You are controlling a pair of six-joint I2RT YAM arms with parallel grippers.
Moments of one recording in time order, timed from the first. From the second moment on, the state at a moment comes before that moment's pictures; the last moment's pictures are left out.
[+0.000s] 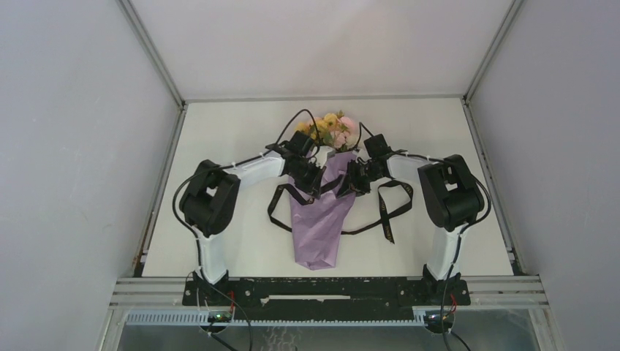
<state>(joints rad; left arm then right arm) -0.59 1.91 1.33 -0.53 0.44 -0.02 0.37 1.92 1.11 -0.33 -0.68 0.52</state>
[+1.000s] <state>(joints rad) -0.63 1.99 1.36 -0.51 0.36 0.00 0.21 1.50 0.87 -0.58 -0.15 0.47</state>
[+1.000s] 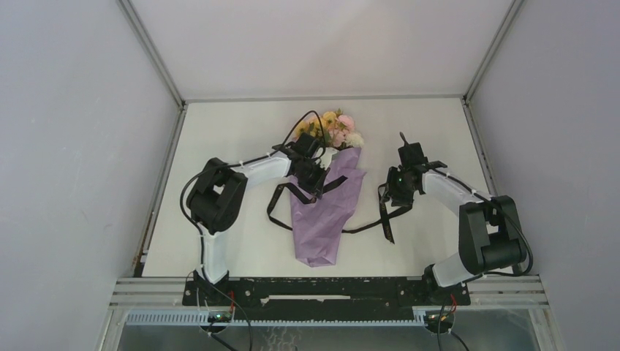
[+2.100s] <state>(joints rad) -0.63 1.99 1.37 -0.50 0.30 0.03 0.25 1.63 0.91 -0.54 -0.07 0.46</state>
